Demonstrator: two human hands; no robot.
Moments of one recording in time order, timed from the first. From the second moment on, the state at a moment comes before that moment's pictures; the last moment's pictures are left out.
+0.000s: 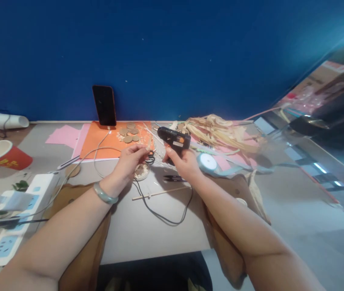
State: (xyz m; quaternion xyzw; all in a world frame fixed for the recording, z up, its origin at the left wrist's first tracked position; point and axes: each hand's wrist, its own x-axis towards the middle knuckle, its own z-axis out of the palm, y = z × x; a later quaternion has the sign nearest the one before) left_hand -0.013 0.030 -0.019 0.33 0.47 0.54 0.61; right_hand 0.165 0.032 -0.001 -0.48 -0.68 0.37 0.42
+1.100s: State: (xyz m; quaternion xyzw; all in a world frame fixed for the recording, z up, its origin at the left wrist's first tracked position) left_hand -0.016 0.031 -0.016 0.37 0.44 0.61 0.55; right_hand 0.164 0.020 0.004 -0.49 -0.76 0.24 0.36
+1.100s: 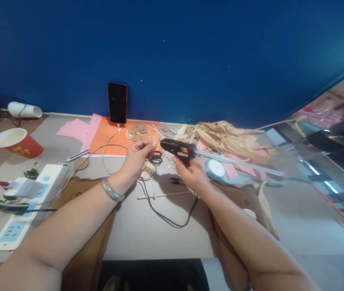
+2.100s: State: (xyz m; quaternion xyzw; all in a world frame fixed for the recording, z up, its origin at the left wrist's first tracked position) left_hand -0.015 0.029 -0.014 0.35 0.44 0.60 0.56; right_hand 0.164 0.021 0.001 -0.49 -0.77 0.22 0.35
